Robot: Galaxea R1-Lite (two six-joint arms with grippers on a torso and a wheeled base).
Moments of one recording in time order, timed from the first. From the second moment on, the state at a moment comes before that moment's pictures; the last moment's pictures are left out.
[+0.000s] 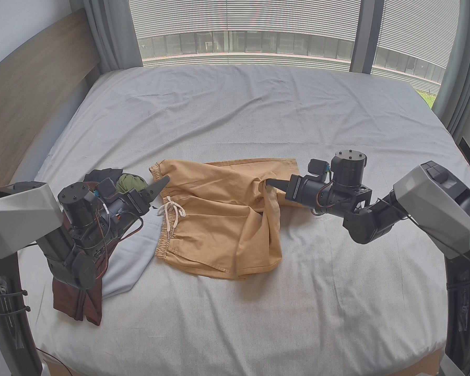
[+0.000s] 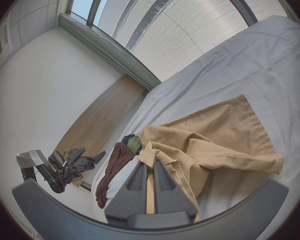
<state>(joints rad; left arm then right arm) -0.14 2.24 -0.74 -1.55 -0.37 -0.60 0.36 2.40 -1.38 -0.89 0.51 0.54</state>
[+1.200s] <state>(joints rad) -0.15 2.26 -0.74 -1.55 -0.37 -0.59 0.22 2.43 -1.19 -0.99 0.45 0.47</state>
